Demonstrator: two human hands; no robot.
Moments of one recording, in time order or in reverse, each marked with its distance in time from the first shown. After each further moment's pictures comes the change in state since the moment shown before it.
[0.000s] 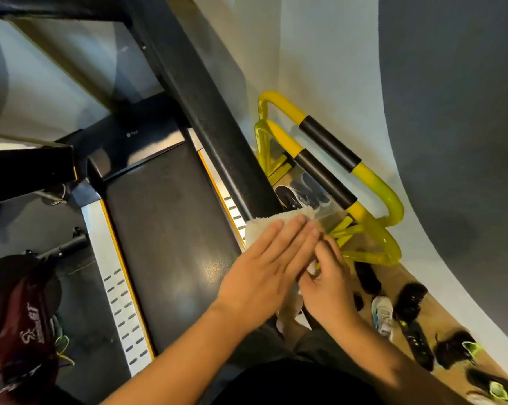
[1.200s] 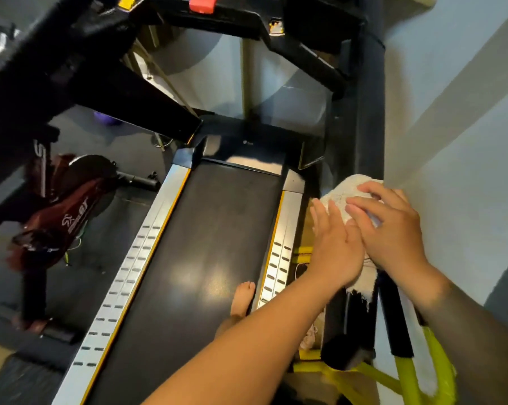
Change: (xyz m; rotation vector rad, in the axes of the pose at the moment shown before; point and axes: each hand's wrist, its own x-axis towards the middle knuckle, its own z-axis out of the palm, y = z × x) left_hand 0.085 -0.109 -0.001 -1.311 0.472 -1.235; right_hand 0.222 -0.132 0.050 -0.377 -0.281 -0.752
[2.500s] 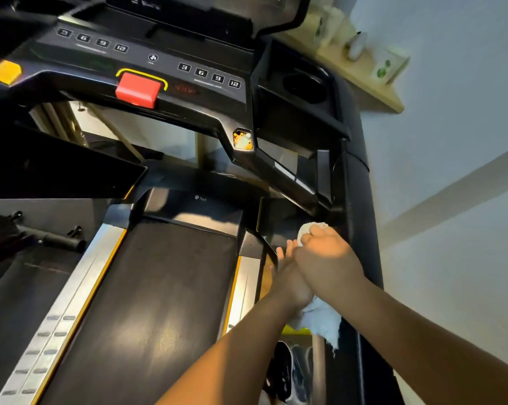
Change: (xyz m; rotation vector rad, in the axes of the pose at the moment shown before) left_hand 0.313 -0.033 -0.048 0.126 -0.205 -0.044; right_hand 0.249 0.031 0.117 -0.717 -0.669 0.479
